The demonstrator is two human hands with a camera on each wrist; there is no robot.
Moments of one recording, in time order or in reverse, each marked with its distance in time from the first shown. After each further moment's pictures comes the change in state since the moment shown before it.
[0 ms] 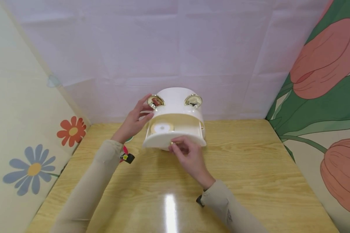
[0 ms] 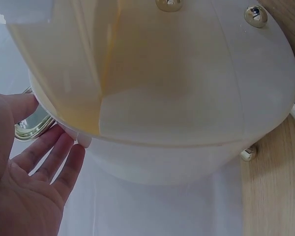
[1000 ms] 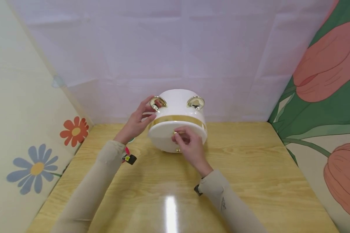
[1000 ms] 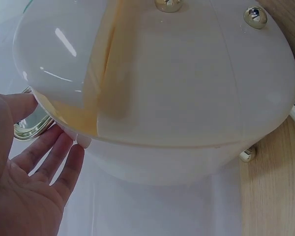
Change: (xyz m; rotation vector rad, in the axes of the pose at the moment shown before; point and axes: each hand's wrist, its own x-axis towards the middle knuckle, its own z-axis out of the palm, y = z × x) left_hand 0.011 -0.042 0.008 0.048 -0.010 -0.014; right_hand 0.034 0.018 -0.003 0.019 0.068 0.066
